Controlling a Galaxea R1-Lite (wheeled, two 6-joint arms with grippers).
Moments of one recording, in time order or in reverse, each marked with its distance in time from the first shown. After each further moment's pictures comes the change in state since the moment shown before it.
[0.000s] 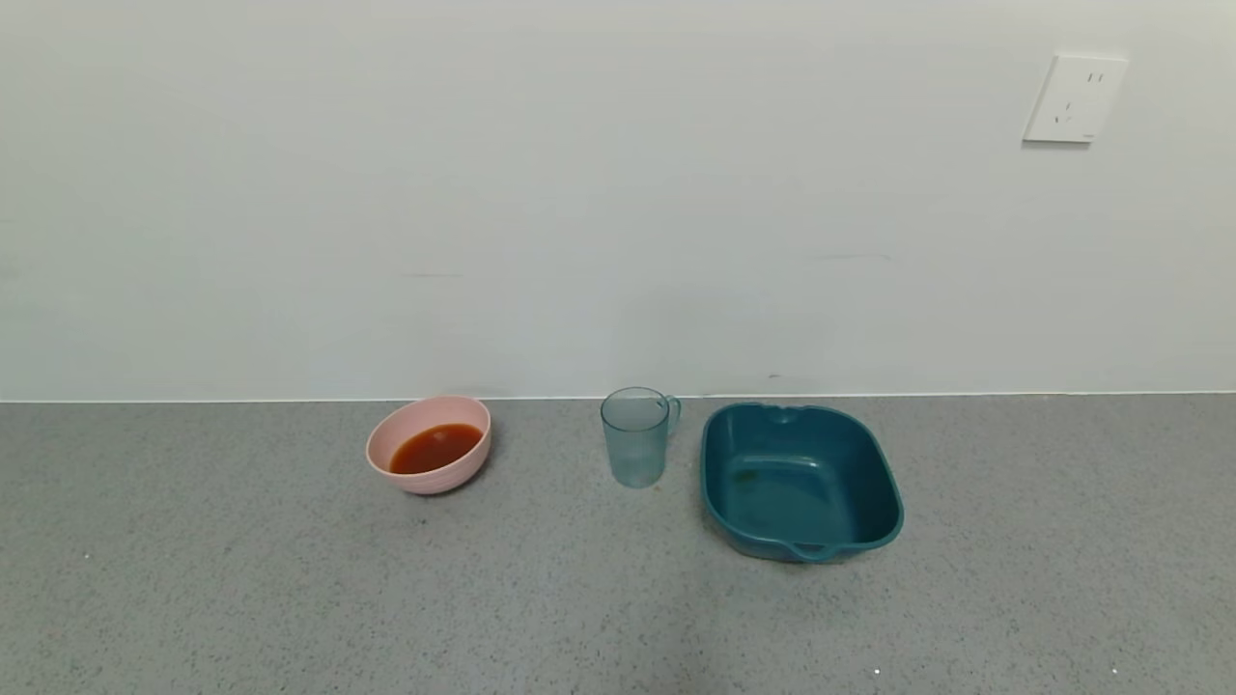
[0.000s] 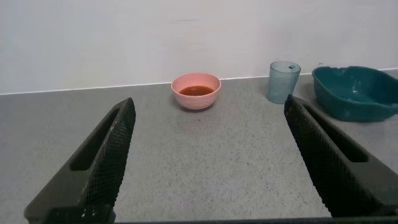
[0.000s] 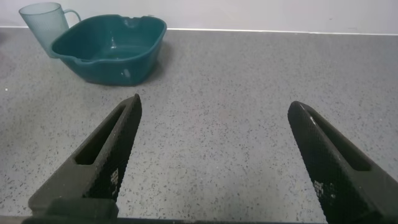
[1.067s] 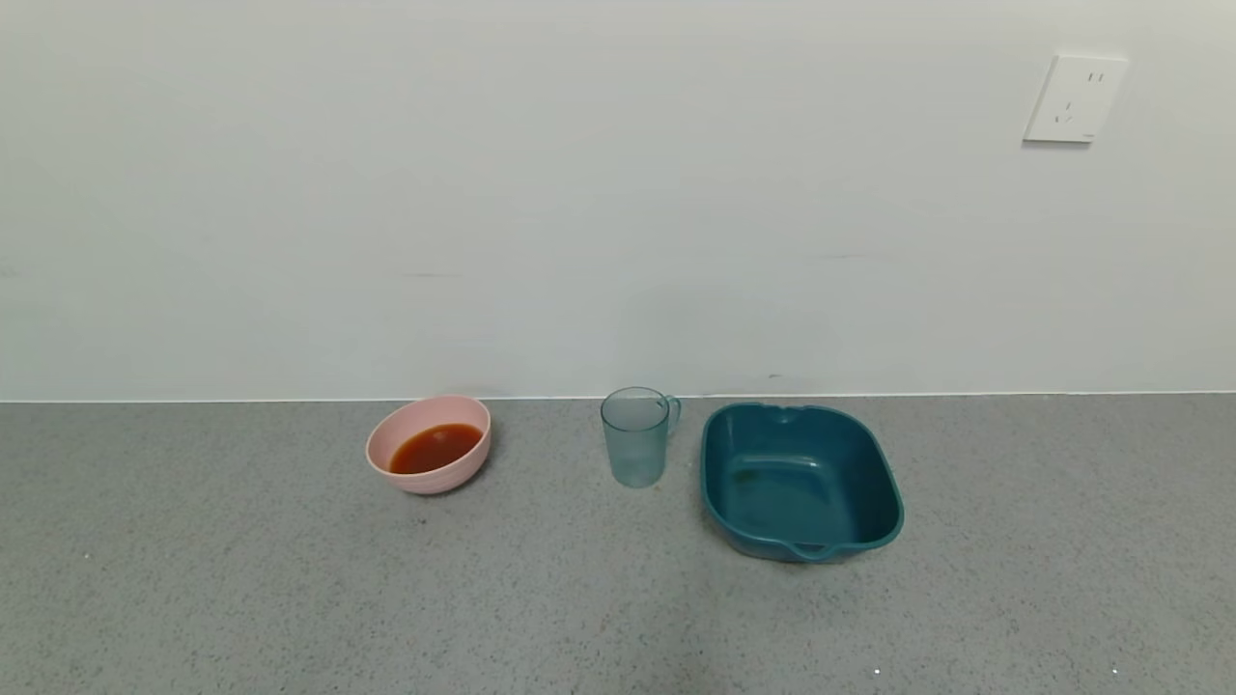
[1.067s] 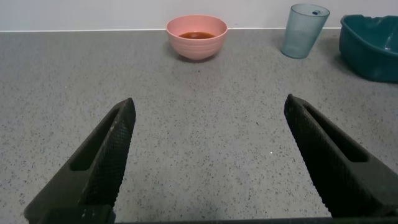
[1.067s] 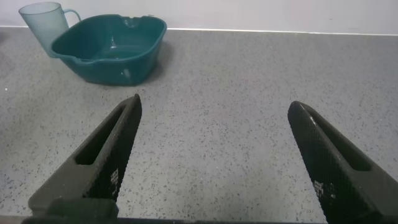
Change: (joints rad) left arm 0.000 -0.008 0.391 -0.228 0.016 -0.037; right arm 0.000 0.000 0.000 0.000 0.000 -0.002
